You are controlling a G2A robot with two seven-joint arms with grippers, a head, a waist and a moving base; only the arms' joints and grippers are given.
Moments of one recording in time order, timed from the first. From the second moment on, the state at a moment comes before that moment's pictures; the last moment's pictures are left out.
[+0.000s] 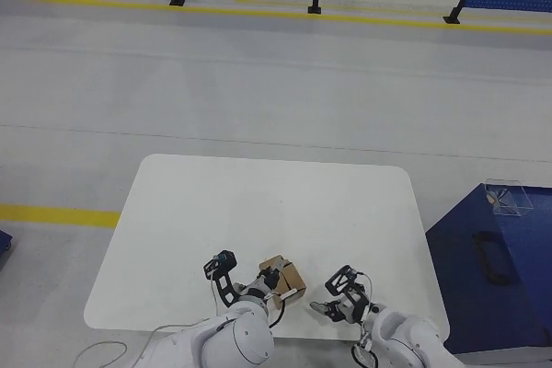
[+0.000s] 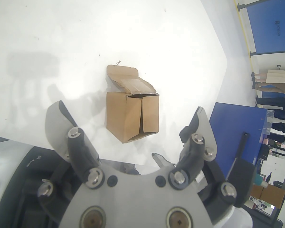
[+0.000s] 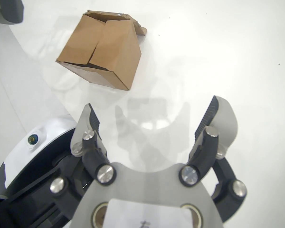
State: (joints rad) left arm 0.85 -1.11 -0.34 -1.88 -0.72 0.97 0.77; right arm -1.57 -1.11 1.27 -1.75 -1.23 -0.31 0.44
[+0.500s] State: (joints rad) left arm 0.85 -1.11 -0.34 -1.88 -0.72 0.97 0.77; right arm -1.24 -1.21 1.01 -1.45 -1.19 0.00 0.37
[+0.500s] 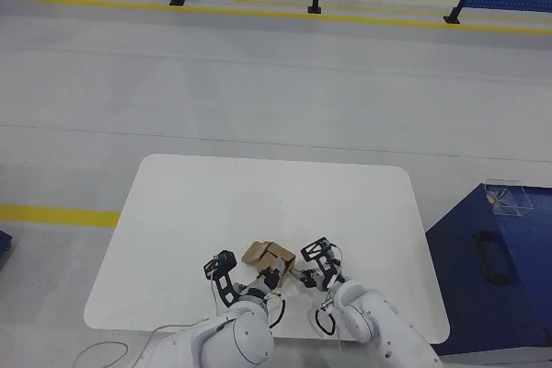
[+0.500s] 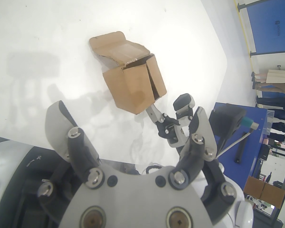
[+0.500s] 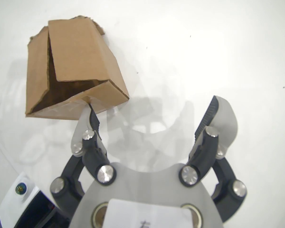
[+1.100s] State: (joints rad) left arm 0.89 -1.10 -0.41 -1.87 -0.69 0.83 0.75; right arm -1.14 -1.25 1.04 -1.34 -1.02 0.05 0.31
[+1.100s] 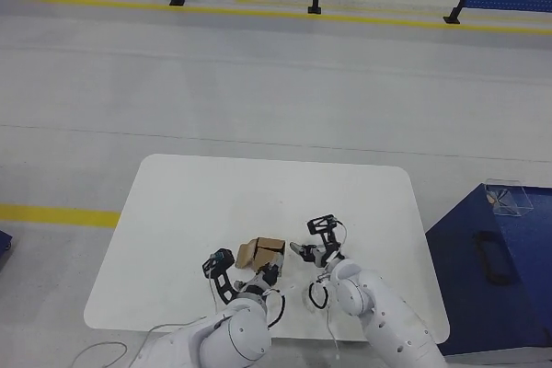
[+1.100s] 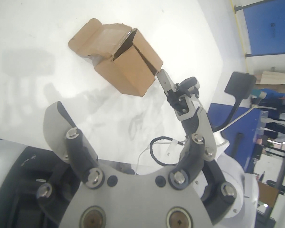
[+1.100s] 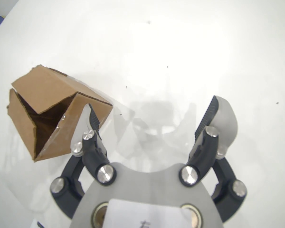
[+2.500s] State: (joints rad) left arm 1.14 -1.28 -0.59 -1.37 -0.74 -0.42 0.71; right arm -1.09 -1.36 0.82 -1.29 -1.29 0.27 0.09
